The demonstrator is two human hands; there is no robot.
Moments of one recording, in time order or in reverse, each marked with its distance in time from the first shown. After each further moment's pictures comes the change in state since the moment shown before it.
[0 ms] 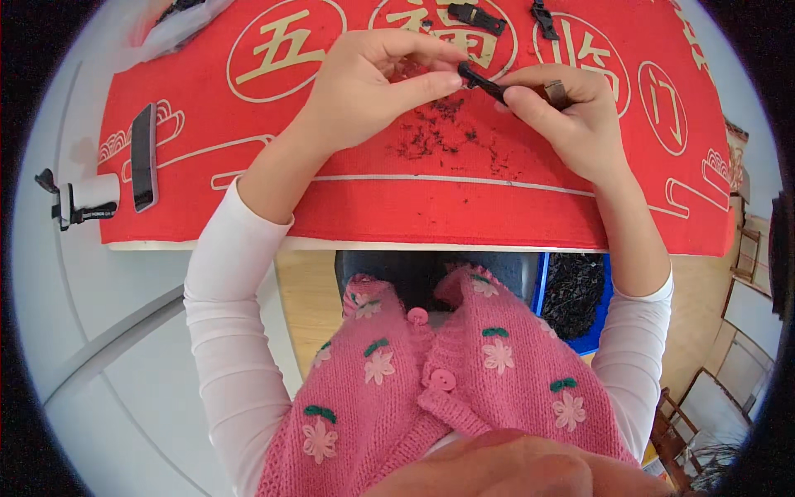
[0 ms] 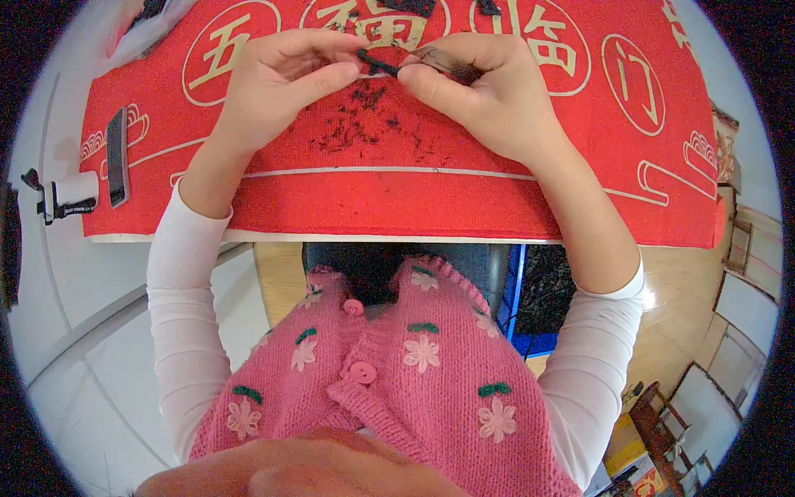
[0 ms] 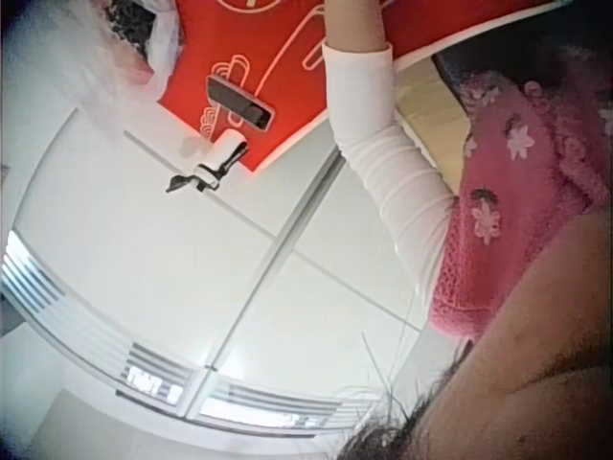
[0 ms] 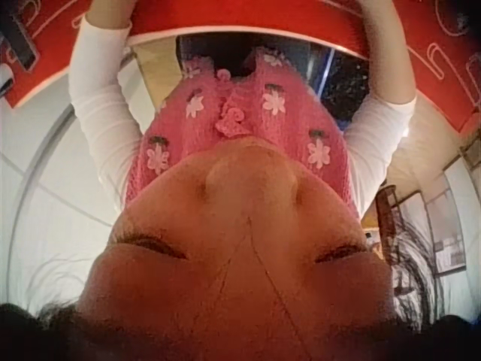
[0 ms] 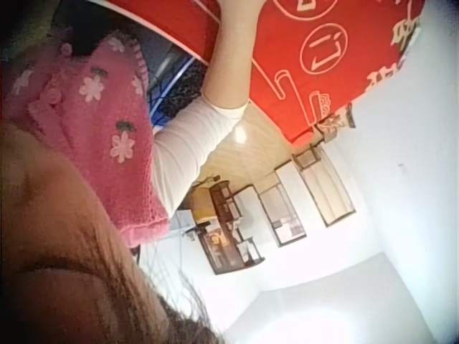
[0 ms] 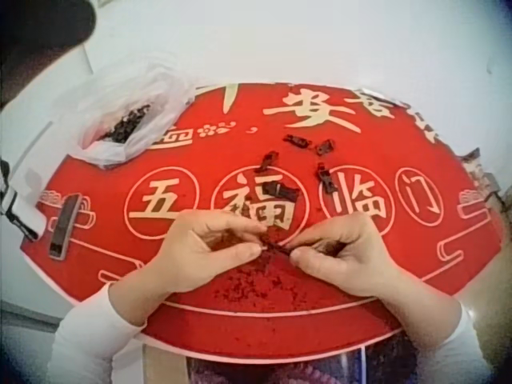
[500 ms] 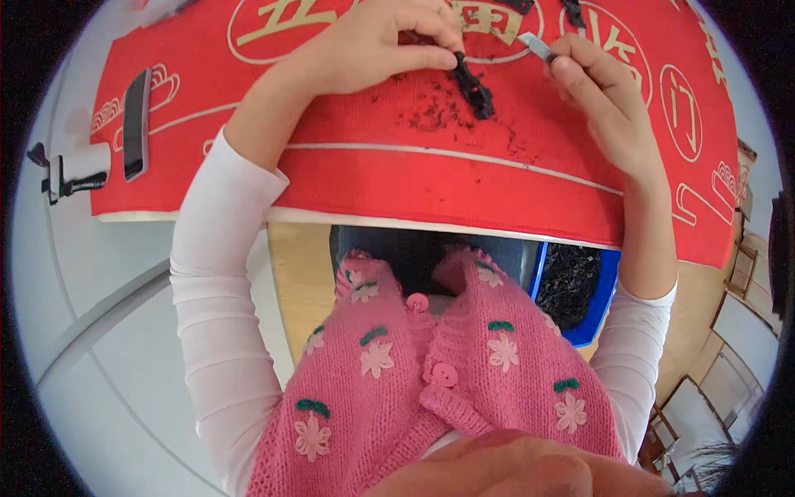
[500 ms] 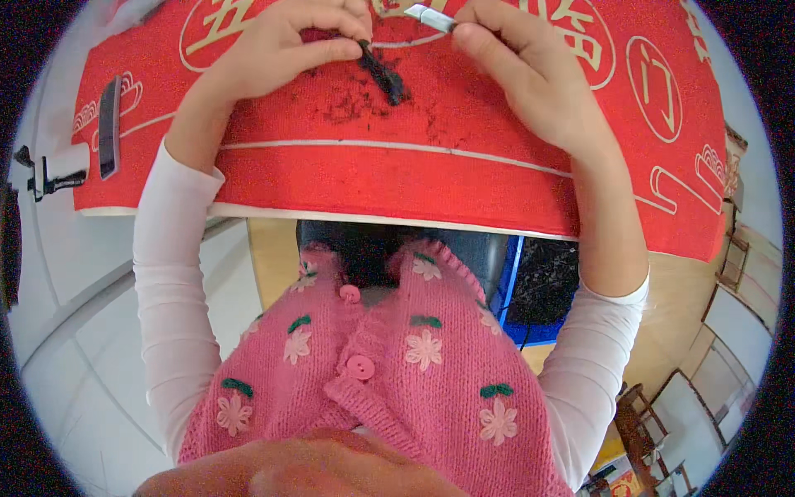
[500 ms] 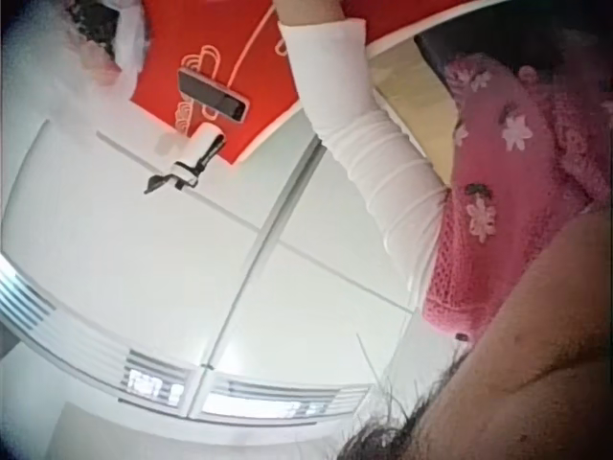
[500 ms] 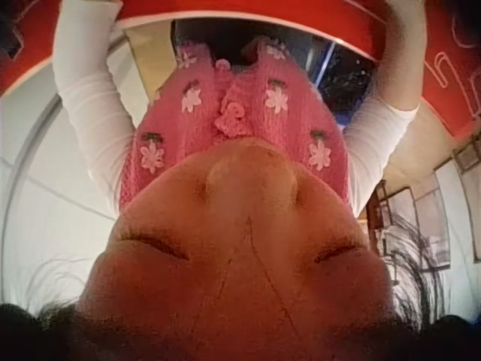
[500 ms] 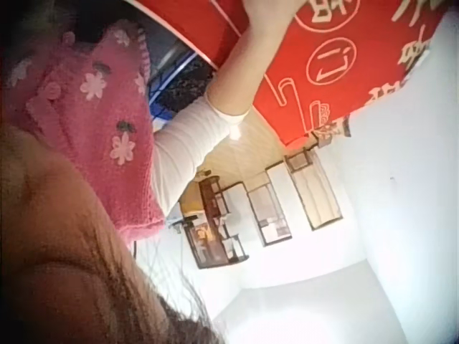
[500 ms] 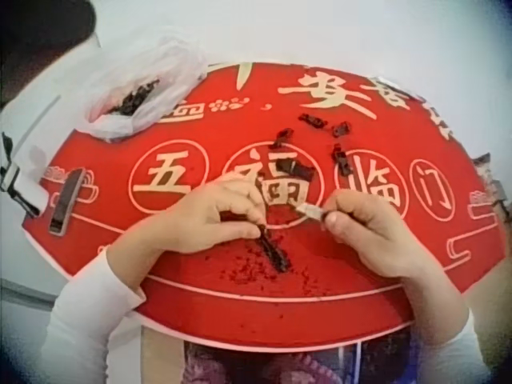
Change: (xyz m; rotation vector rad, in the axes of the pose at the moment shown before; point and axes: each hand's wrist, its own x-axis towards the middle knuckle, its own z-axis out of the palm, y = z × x) left_hand 0.024 -0.036 -0.026 0.255 -0.358 0.258; right_hand 0.006 0.006 -0.012 0.043 -0.160 0.092
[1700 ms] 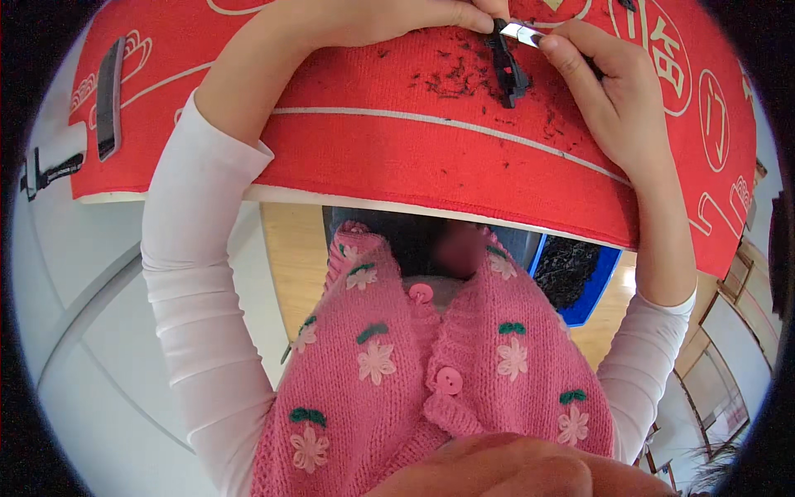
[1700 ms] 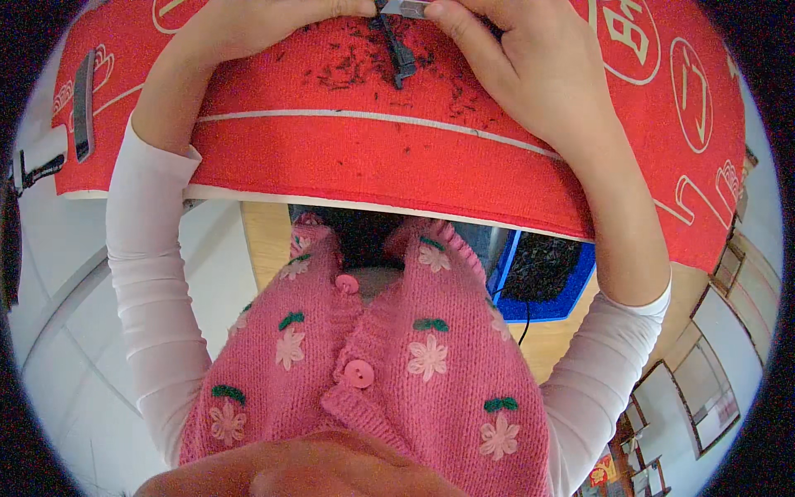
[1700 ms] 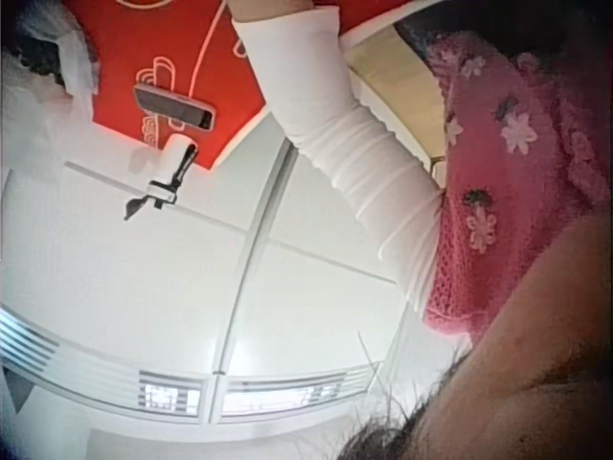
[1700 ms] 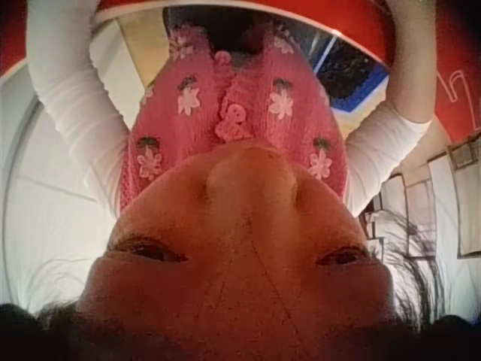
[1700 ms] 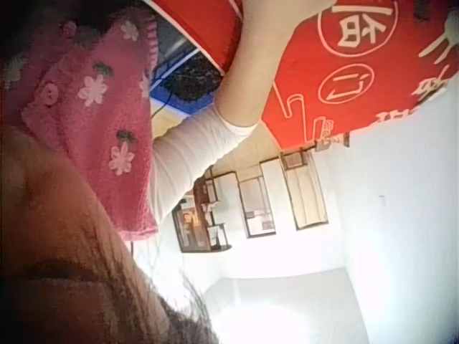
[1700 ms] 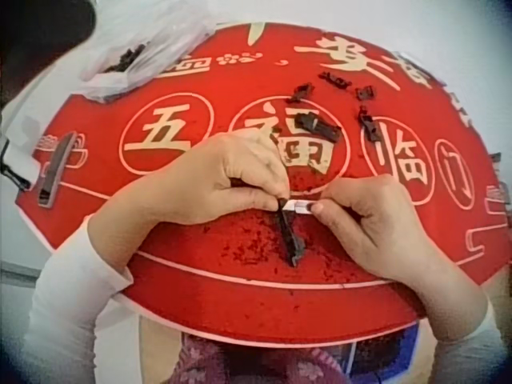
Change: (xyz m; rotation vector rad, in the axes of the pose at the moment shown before) left_hand -0.010 0.024 0.019 -0.158 0.253 -0.851; right_hand 0.003 0.011 0.031 -0.544 0.032 -0.158
